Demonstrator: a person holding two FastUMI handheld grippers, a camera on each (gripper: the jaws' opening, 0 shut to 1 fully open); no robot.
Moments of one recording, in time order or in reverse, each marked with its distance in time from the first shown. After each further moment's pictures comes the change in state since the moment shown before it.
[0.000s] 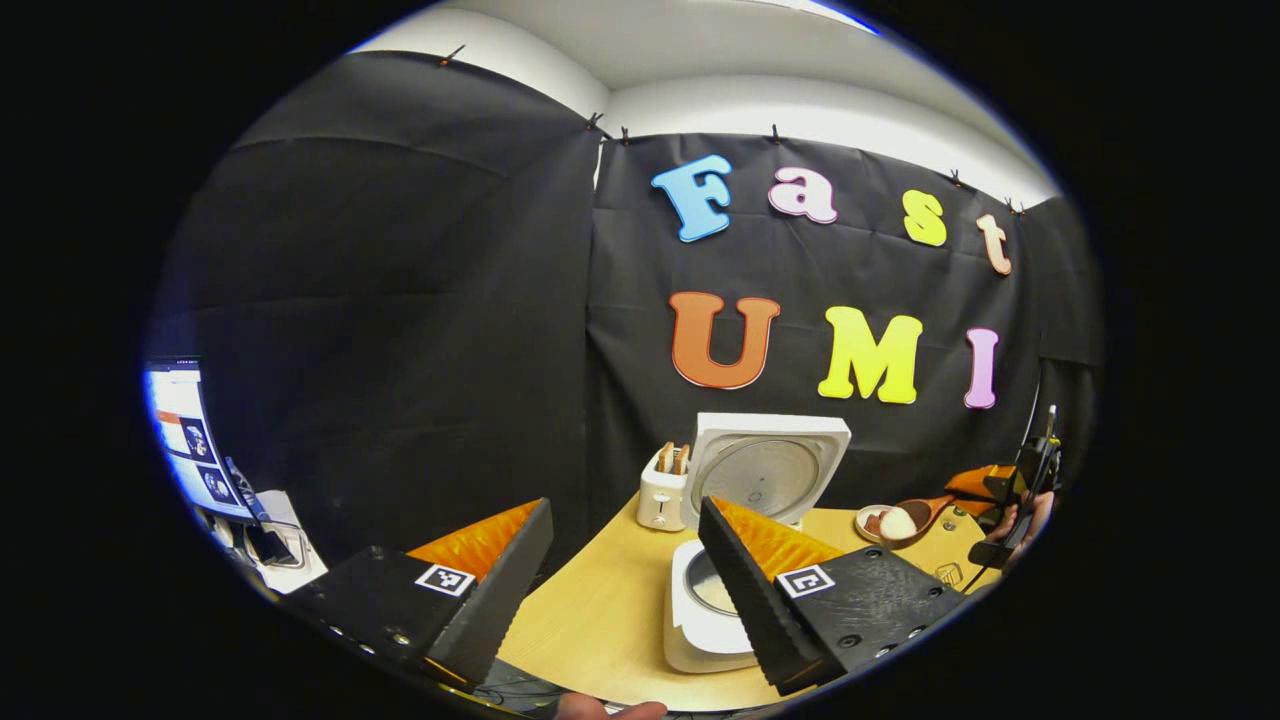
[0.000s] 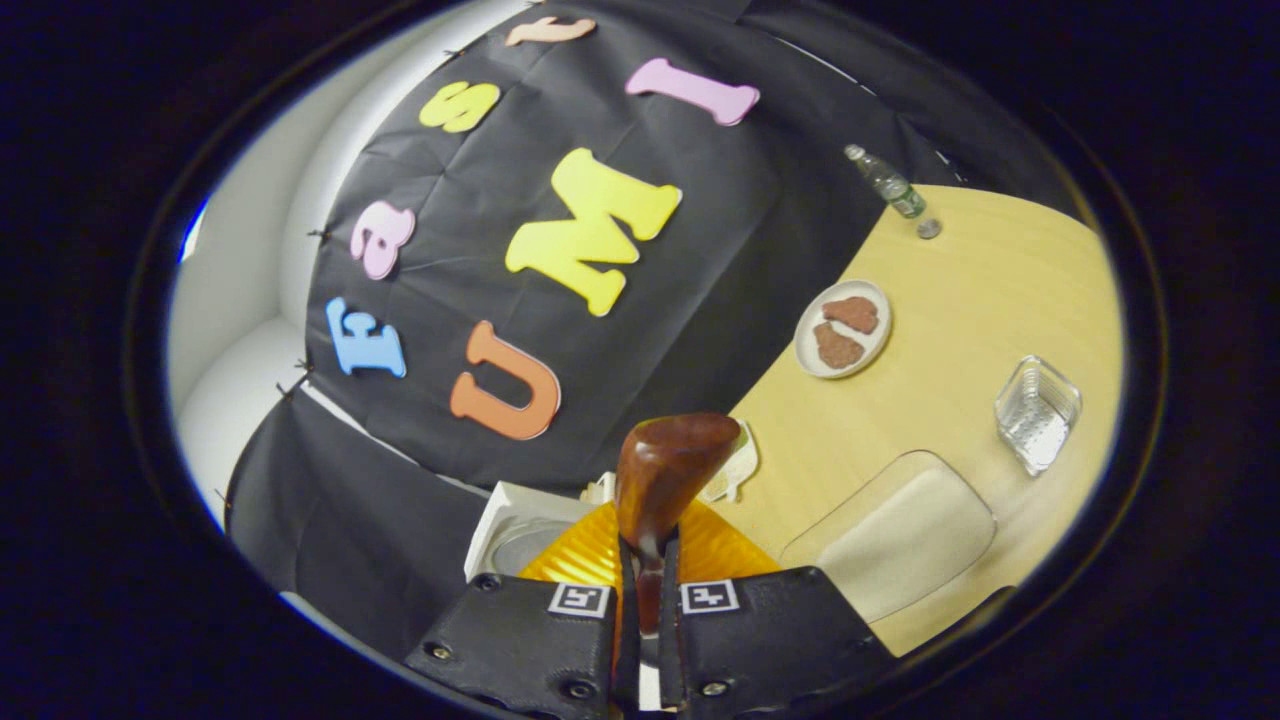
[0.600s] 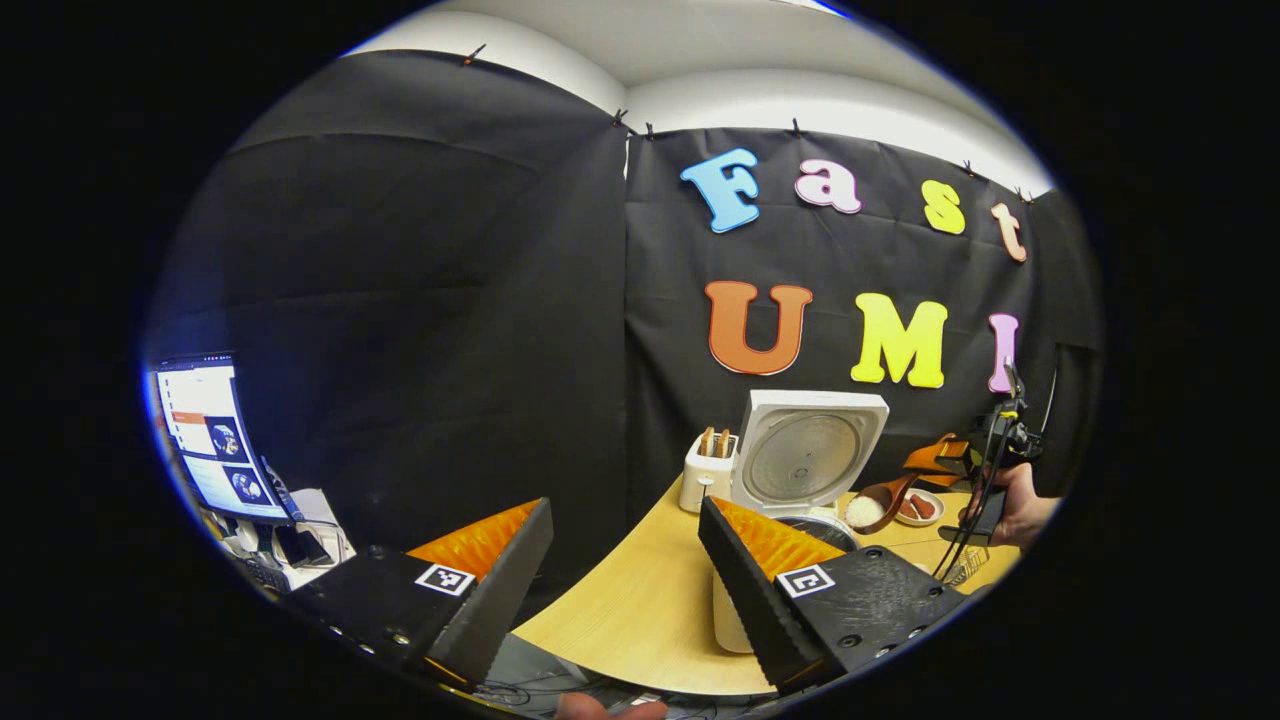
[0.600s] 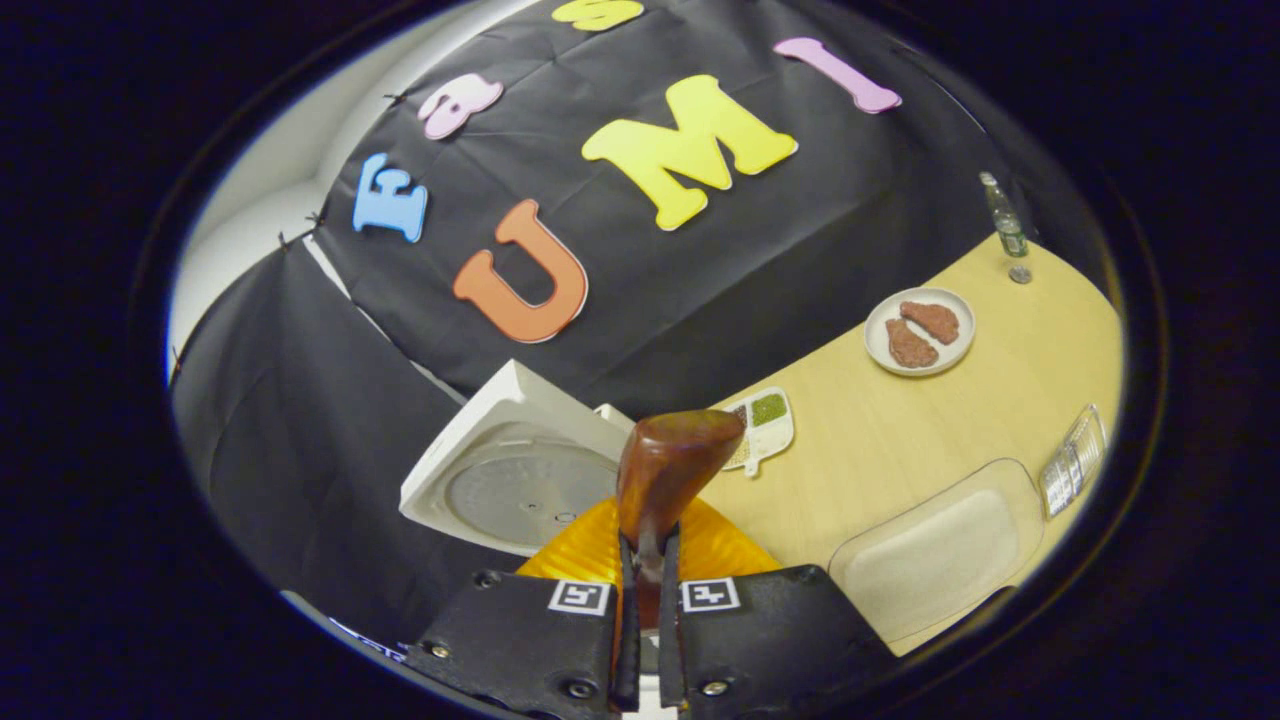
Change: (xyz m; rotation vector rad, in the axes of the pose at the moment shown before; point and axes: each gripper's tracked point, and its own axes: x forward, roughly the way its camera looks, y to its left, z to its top) left arm -0.021 0.042 -0.017 0.026 0.018 0.071; right arm 0.077 0.036 -0.080 -0.341 0.133 -0.068
